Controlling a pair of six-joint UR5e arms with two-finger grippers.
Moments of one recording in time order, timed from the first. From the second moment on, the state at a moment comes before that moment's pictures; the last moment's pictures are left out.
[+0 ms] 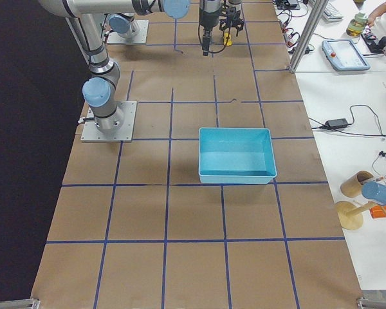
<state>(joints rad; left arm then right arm) -1.53 -2.16 -1.57 -0.99 1.59 1.64 1.52 -1.60 1.55 -1.52 -1.55 0.10</state>
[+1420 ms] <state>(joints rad) -1.51 -2.13 -1.57 -1.01 1.58 1.64 1.52 -1.59 1.55 -1.52 -1.54 0.10</state>
